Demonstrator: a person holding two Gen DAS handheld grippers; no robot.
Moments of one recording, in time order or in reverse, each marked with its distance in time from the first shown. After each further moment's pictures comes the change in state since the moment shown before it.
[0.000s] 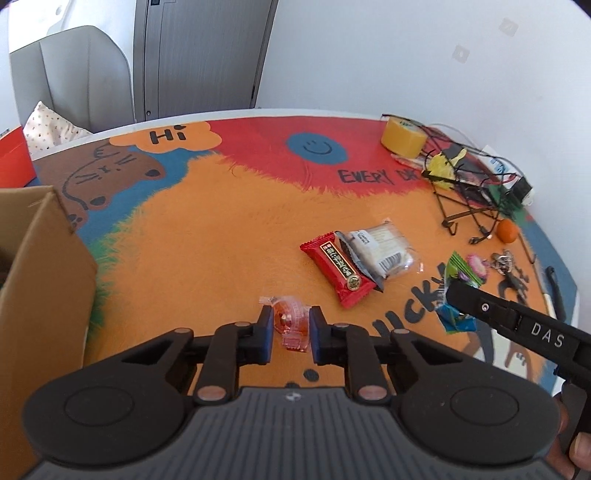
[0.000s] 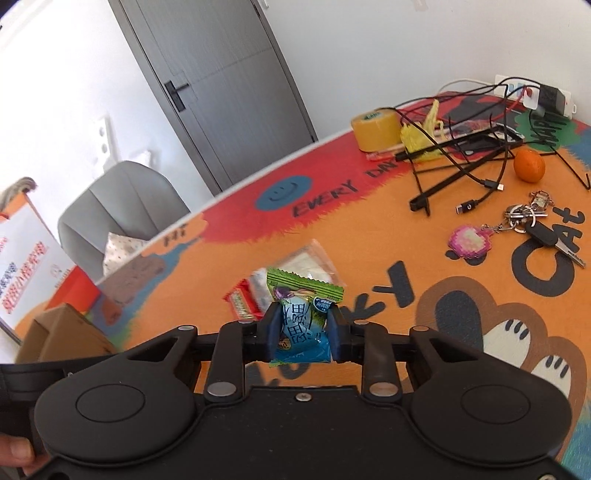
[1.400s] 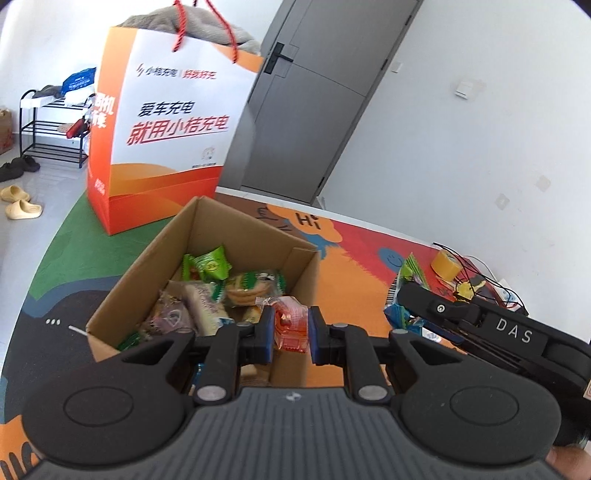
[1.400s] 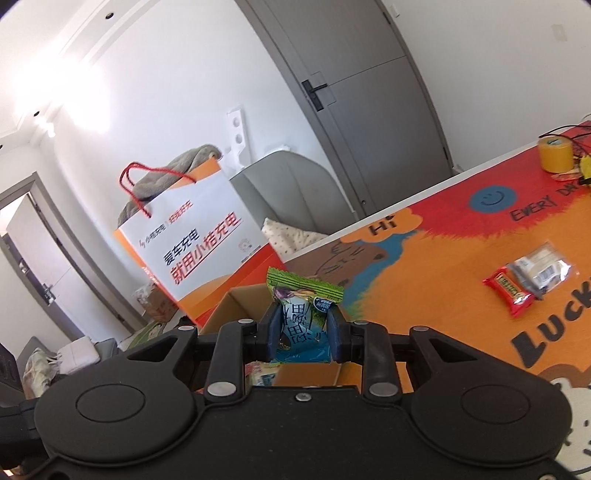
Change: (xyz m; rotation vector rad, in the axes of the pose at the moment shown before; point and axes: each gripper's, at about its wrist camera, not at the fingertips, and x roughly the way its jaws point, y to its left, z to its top) left arm -0.180 0.135 -0.059 -0.309 -0.298 0.063; right arm -0.047 0.186 -0.034 -0.123 -0.007 0.359
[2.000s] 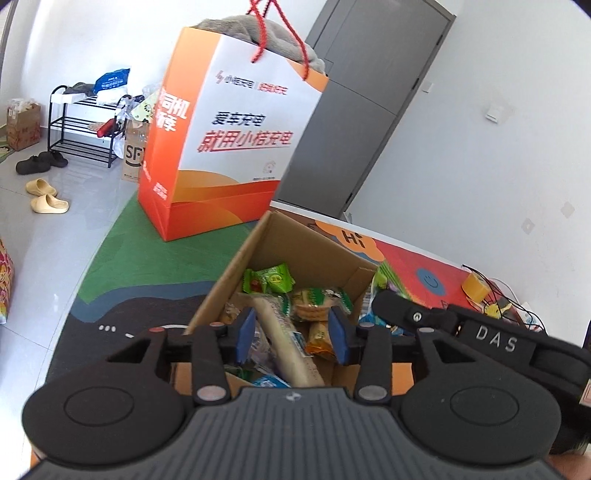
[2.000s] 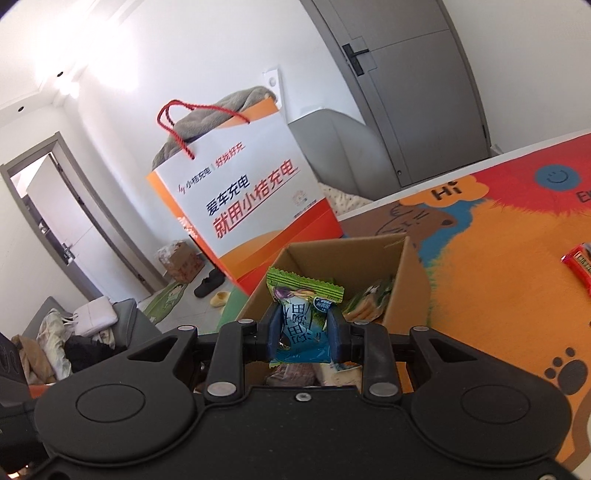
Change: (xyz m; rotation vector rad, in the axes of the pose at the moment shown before) left arm -0.017 0.056 0.005 -0.058 -0.046 0.066; right arm 0.045 0.058 -0.021 -0.063 0.117 0.077
